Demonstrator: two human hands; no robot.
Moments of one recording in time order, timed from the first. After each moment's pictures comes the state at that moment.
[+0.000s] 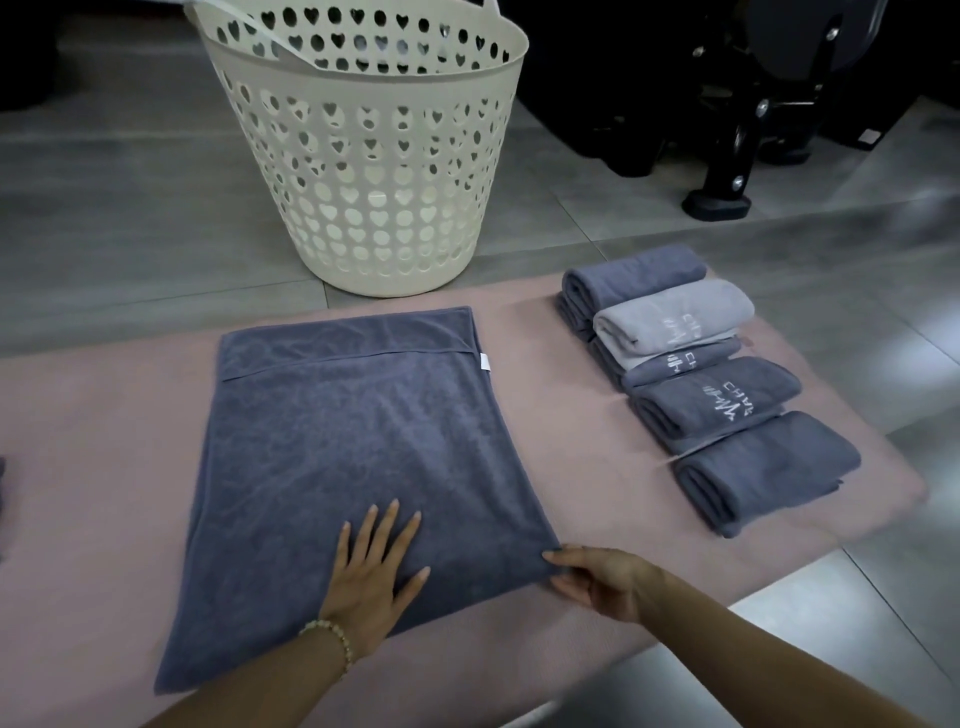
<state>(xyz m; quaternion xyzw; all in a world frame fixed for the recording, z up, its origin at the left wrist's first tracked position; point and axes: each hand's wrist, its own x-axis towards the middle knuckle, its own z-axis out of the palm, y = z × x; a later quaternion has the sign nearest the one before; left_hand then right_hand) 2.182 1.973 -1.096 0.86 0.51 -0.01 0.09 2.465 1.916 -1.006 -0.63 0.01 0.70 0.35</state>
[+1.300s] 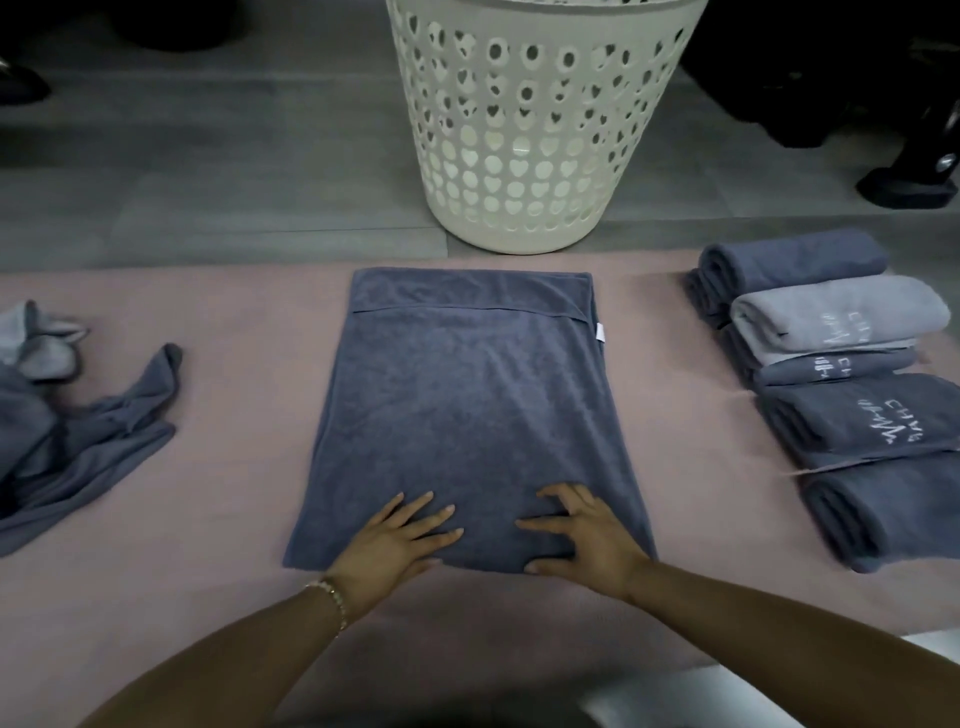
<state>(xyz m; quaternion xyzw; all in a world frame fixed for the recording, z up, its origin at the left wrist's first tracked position) 2.093 1.957 -1.088 0.91 0.38 -0.01 0.17 2.395 1.941 -1.050 -0.53 -0.79 0.30 0.04</state>
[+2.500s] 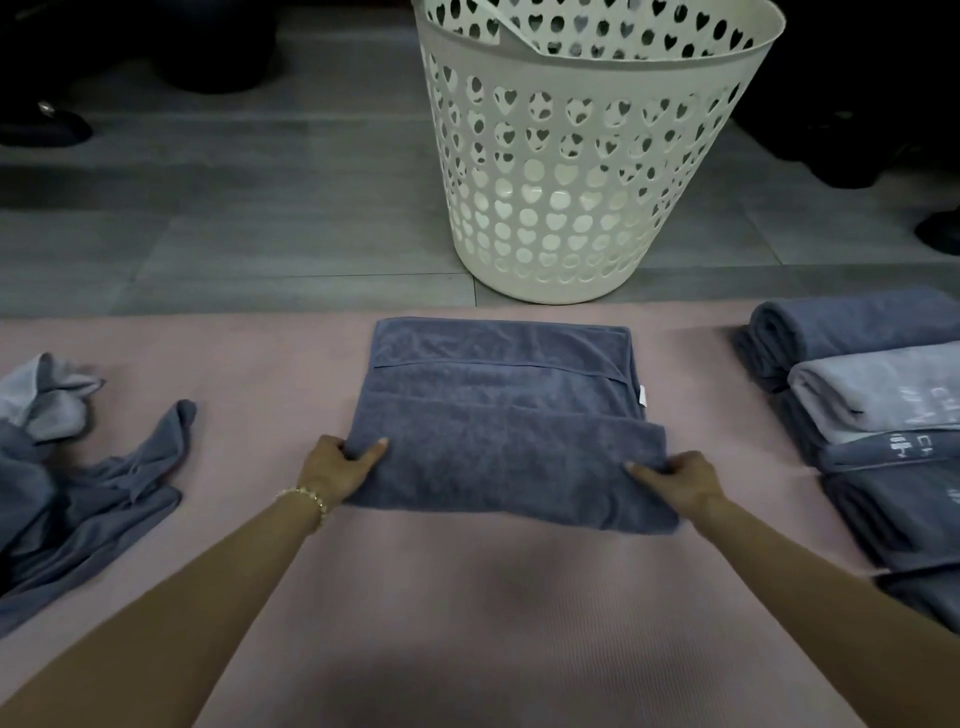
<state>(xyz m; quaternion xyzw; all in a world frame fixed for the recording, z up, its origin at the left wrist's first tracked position) 2.042 2.121 -1.039 0.40 0.81 0.16 0.40 2.443 2.101 -1.025 -0.84 -0.37 0.38 0.14</state>
